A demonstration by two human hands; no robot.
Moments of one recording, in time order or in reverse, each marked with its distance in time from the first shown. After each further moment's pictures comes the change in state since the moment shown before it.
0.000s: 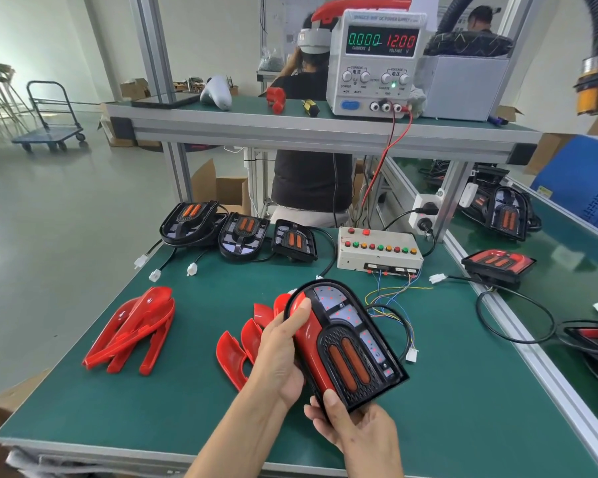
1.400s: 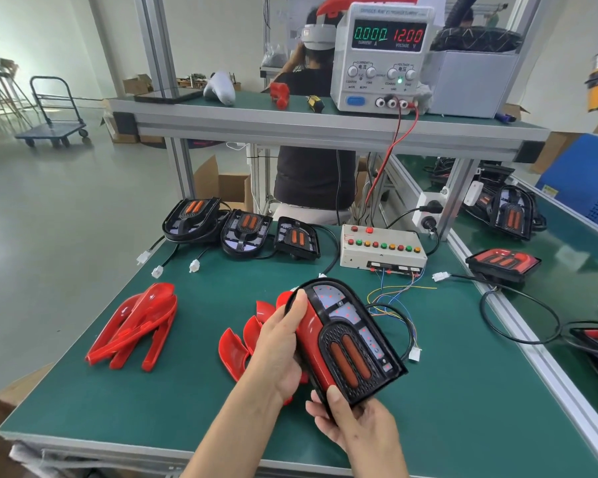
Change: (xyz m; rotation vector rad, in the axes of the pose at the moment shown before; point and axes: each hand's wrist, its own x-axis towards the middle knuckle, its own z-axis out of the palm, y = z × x) left_hand 0.006 0.006 -0.006 0.071 -0.037 0.004; right_hand -0.003 -0.006 0.002 -0.091 -0.019 0.029
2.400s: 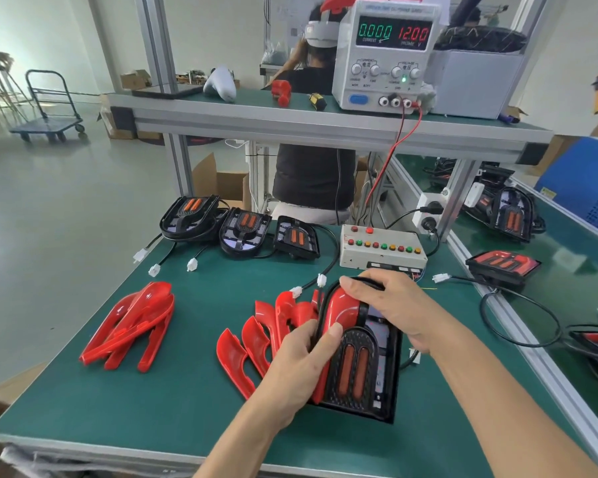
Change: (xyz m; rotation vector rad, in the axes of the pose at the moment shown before) left_hand -0.004 -0.027 -0.016 0.520 -0.305 0.240; right_hand 0.092 -0.149 -0.007 -0.687 -0.285 -0.299
